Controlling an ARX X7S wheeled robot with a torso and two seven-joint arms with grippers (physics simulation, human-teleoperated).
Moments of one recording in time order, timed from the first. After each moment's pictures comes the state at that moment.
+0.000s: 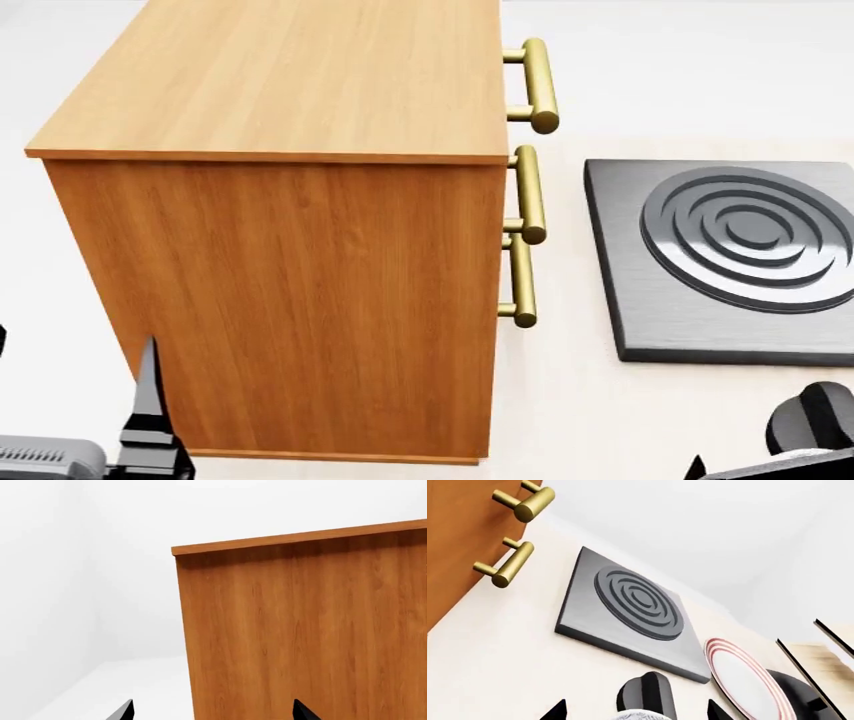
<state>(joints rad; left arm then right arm) -0.08 -0.31 0.23 0.51 -0.16 -0.31 -0.34 0.07 0.60 -0.06 -0.87 0.16 1.17 0.25</state>
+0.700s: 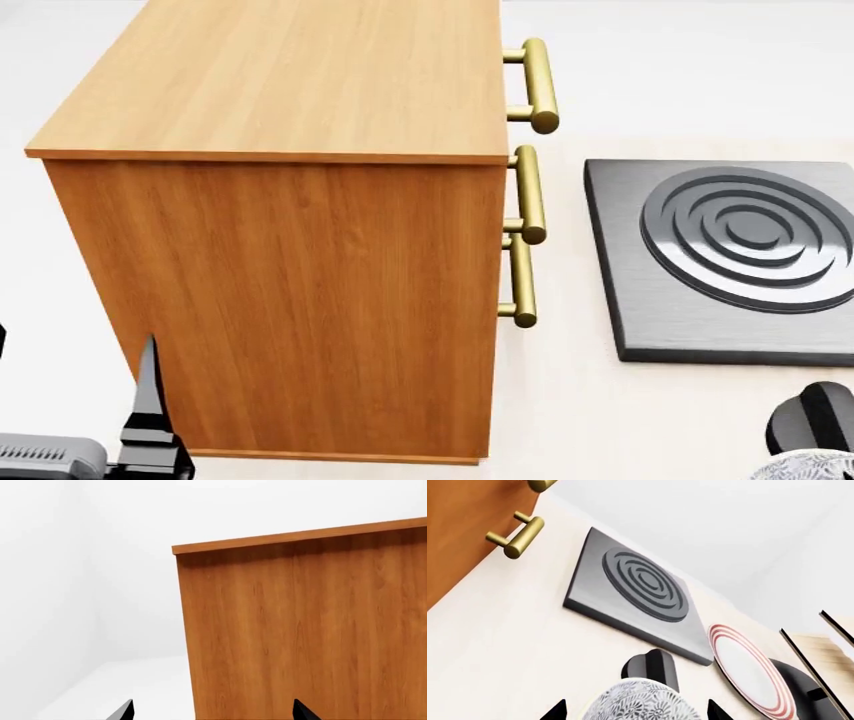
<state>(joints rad) -0.09 -0.31 0.24 0.50 -0.17 -0.31 -0.35 -0.04 0.63 -0.02 -0.91 0.17 1.17 0.25</state>
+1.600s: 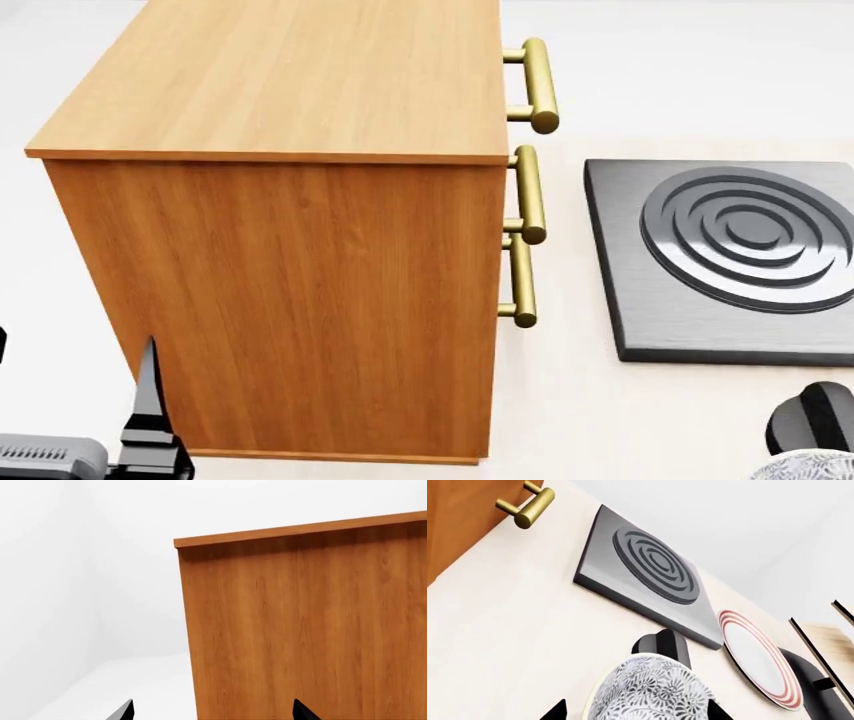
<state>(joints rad) -0.09 -0.32 0.25 0.48 -0.18 -0.29 -0.36 -0.10 0.63 -0.06 -0.86 0.15 1.12 0.27</state>
